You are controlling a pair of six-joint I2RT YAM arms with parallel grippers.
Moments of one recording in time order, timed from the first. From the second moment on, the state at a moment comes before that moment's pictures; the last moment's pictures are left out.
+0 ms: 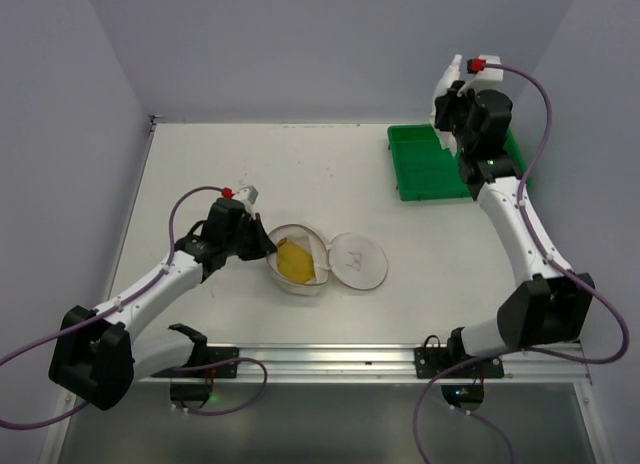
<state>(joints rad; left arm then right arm) -0.43 1.14 0.65 -0.29 0.19 -0.59 0.15 1.40 1.36 -0.01 0.04 0.17</state>
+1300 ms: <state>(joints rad) -0.43 1.18 0.68 -0.29 0.21 -0.56 -0.11 2.08 1.80 -0.36 0.18 0.18</state>
